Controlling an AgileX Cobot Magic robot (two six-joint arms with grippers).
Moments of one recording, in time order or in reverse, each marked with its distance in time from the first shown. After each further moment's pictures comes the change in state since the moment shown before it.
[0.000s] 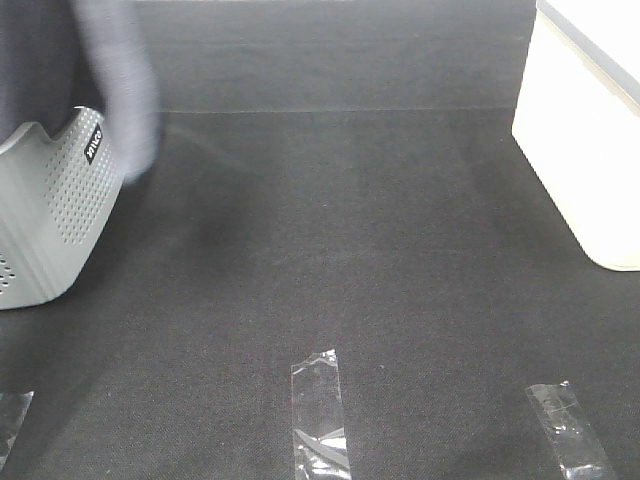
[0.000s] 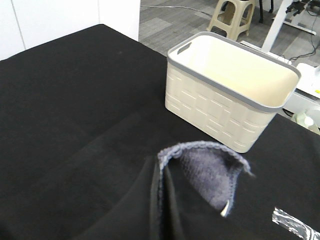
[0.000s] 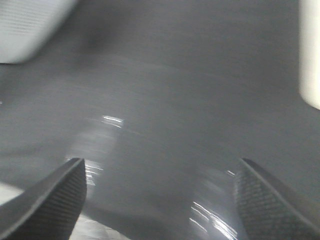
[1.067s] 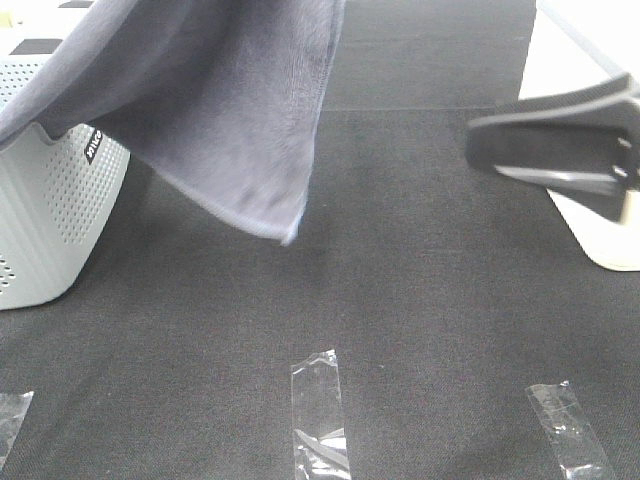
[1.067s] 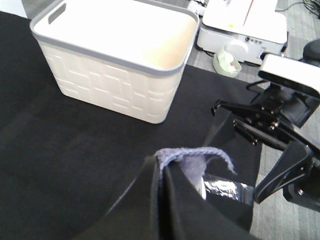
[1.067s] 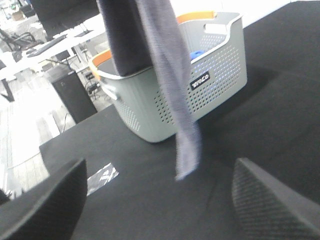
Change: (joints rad) left arm -0.511 0.085 0.010 0.179 -0.098 -0.049; right arm 0.000 0.781 0.000 1.033 0.050 -1.287
